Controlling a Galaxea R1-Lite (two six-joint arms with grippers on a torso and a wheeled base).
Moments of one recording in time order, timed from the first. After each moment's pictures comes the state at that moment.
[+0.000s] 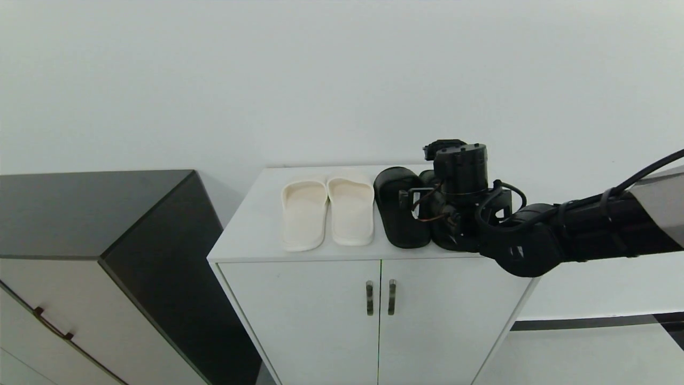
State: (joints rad) left arm 0.00 0.00 0.00 0.00 0.00 0.00; right arm 0.66 2.04 -1.37 -0.45 -0.56 0.17
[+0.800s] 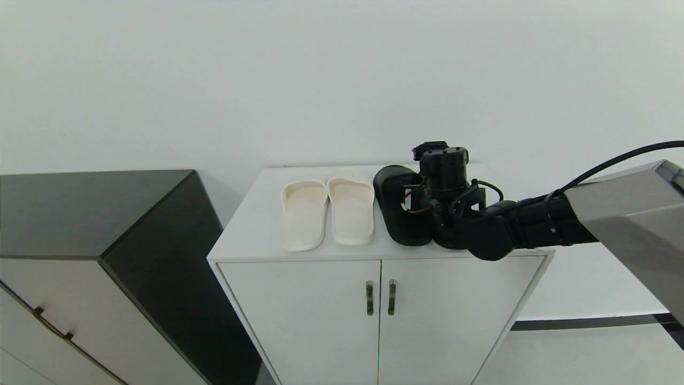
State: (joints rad) left arm 0.00 0.00 0.00 0.00 0.00 -0.01; right arm 0.61 2.20 -1.56 -0.44 -0.55 0.12
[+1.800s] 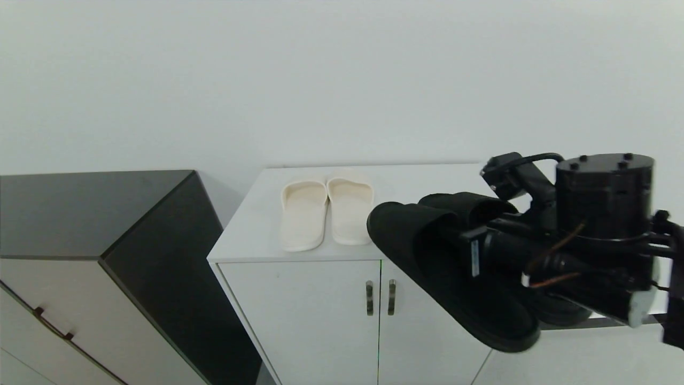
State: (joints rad) left arm 0.00 0.00 0.00 0.00 0.00 0.00; right arm 0.76 1.55 -0.84 -0.43 -0.23 0.09
